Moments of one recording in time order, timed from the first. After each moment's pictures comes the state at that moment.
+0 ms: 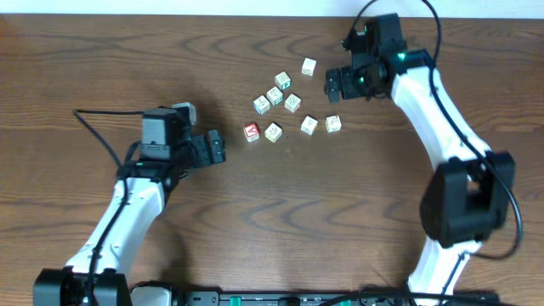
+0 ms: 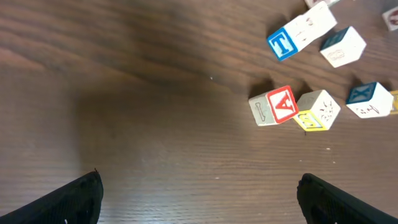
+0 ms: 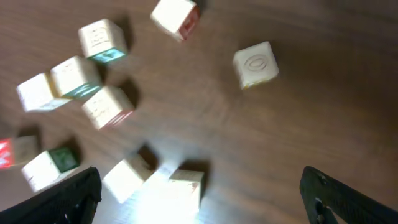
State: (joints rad) left arm -0.10 1.39 0.75 -0.28 0.22 -0.31; right arm 0.19 2.05 1.74 -0.80 -0.16 0.01
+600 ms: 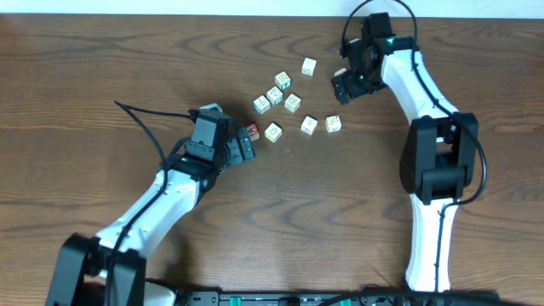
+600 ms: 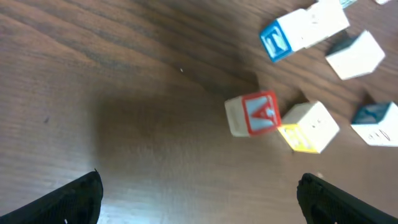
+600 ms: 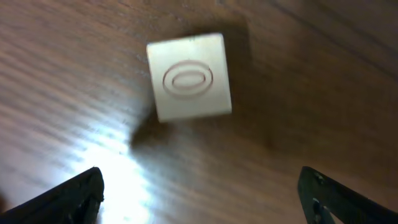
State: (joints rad) left arm -0.34 1.52 0.78 -0.20 -0.04 -0.60; right arm 0.14 2.40 2.01 -0.89 -0.07 -0.27
